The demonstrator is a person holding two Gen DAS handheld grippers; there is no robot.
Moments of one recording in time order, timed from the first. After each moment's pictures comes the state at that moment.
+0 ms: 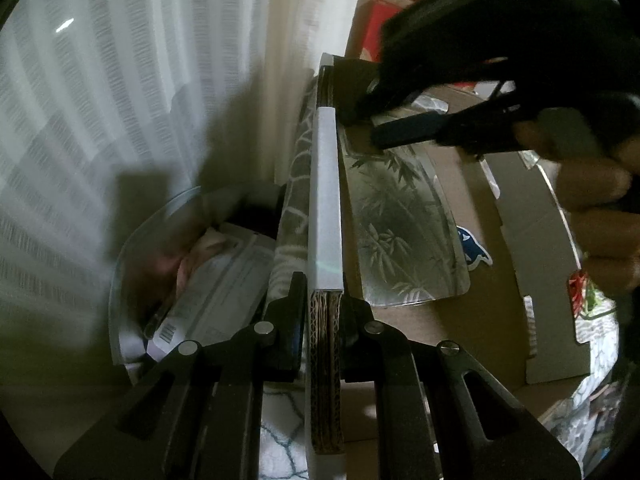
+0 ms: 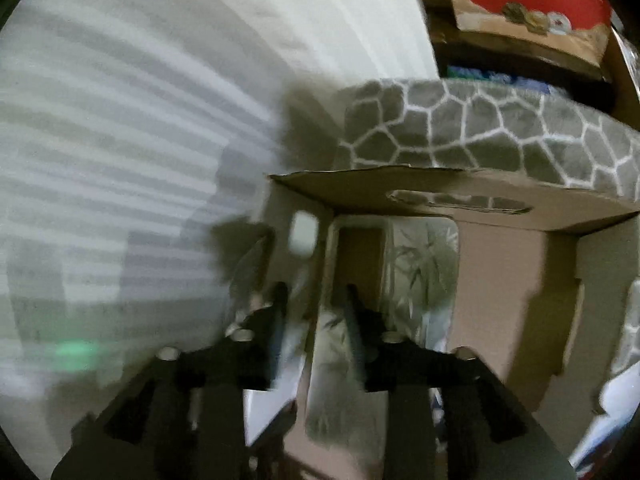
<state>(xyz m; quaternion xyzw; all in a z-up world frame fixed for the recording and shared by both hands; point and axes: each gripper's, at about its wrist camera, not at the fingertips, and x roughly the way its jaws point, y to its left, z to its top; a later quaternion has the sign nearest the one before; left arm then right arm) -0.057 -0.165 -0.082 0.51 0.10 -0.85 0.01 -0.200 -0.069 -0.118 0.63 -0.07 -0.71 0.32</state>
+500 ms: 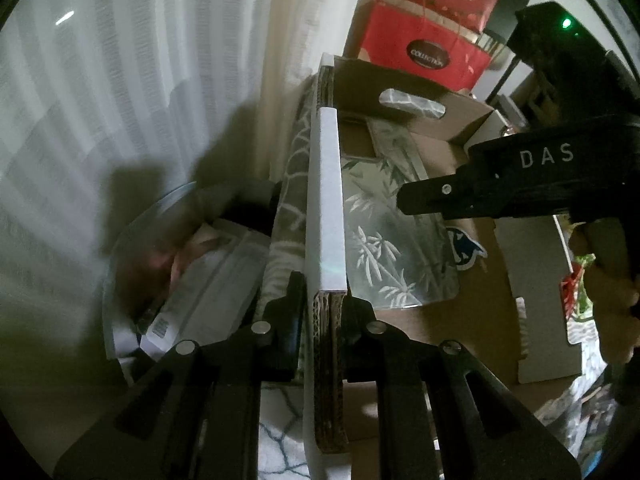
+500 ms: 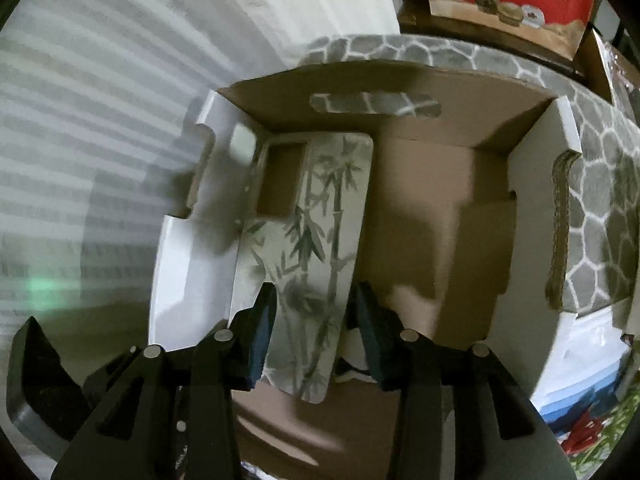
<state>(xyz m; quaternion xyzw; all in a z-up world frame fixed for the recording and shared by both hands) -0.060 -0.170 -0.080 0.51 0.12 -0.85 0.00 -0.166 -0.040 -0.133 0.65 0.00 -0.71 0.28</state>
